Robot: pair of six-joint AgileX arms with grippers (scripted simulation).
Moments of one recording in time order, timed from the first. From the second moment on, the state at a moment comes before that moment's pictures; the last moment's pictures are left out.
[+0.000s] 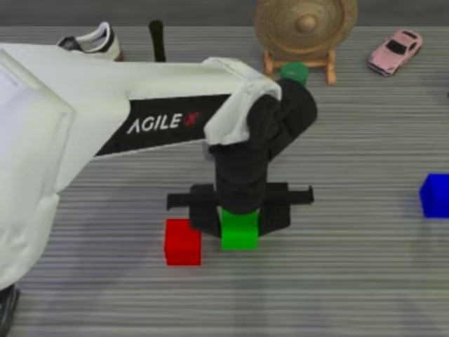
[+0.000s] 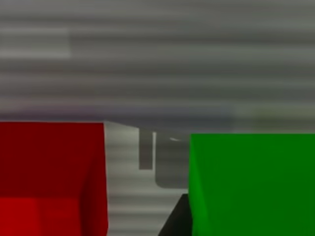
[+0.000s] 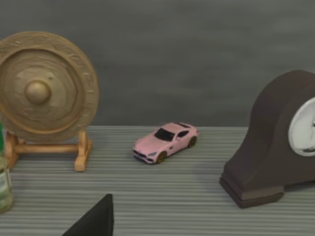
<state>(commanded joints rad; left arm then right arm) -0.79 2.15 1.57 -0.98 0.00 -0.79 0.01 0.00 0.00 0.00 0.00 0.00</state>
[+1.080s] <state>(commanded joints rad) -0.79 2.16 1.56 -0.96 0.00 -0.79 0.01 0.00 0.00 0.00 0.00 0.00</state>
